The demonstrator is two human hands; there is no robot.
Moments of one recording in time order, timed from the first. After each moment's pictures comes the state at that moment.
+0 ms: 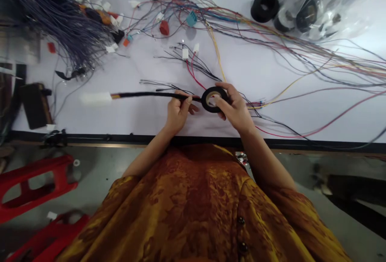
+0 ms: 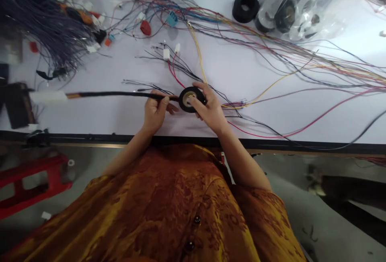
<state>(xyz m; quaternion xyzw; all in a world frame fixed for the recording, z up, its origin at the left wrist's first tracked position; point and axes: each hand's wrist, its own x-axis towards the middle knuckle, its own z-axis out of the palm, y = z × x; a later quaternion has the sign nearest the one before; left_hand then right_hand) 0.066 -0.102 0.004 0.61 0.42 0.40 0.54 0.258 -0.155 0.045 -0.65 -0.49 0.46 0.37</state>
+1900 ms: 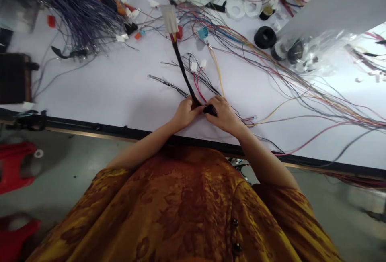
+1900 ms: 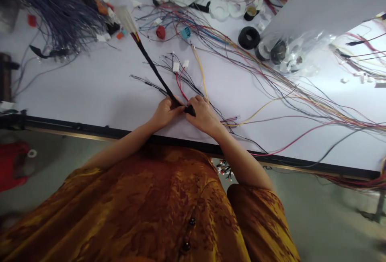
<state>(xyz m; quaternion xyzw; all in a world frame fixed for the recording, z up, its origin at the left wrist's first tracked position) 0.078 -0.095 -0.006 0.64 0.43 0.34 0.53 0.260 -0.129 0.035 -0.57 -0.76 0.27 0.16</state>
